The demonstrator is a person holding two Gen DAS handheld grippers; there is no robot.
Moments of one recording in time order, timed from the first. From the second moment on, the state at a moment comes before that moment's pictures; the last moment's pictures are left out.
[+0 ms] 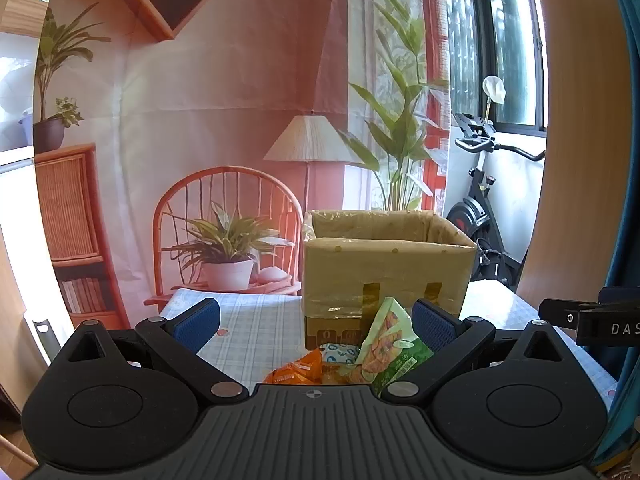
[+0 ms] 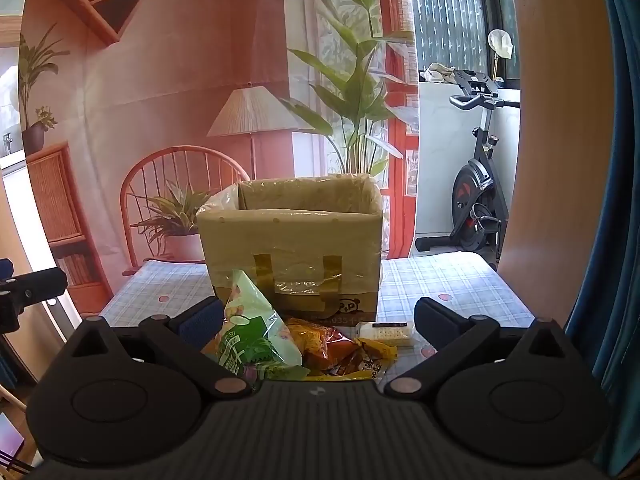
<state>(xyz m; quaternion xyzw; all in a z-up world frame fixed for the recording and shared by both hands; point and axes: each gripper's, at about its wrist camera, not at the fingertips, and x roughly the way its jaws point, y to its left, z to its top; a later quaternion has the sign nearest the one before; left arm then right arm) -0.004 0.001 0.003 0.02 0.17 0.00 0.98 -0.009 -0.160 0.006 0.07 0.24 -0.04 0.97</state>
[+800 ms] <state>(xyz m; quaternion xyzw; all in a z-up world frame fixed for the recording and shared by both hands) -0.003 0.003 0.003 0.01 0.17 0.00 0.98 -0.015 -0.160 0.014 0.07 0.23 -0.04 0.97</state>
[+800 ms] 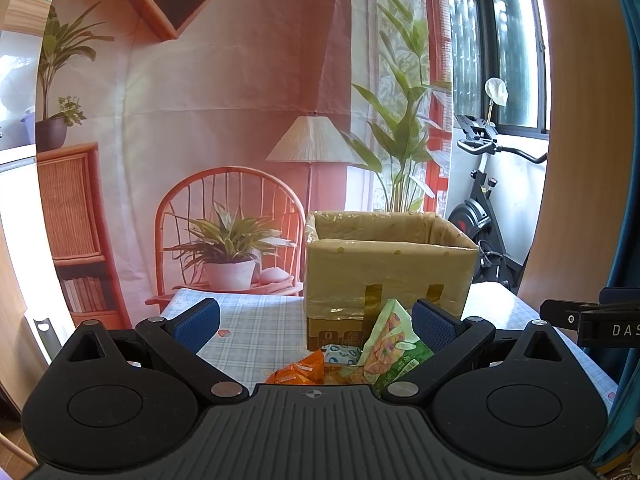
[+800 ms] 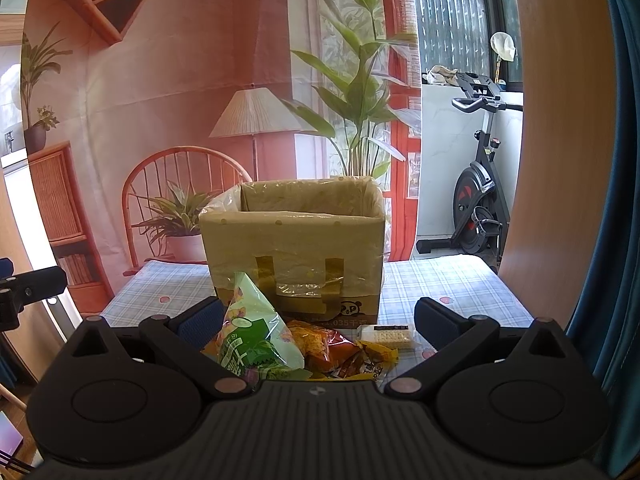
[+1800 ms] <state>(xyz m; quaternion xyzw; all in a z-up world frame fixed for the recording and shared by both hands) -0.004 0.003 -0.001 0.01 0.18 0.00 0.98 -0.015 -0.160 0.013 0.07 0.23 -0.04 0.97</state>
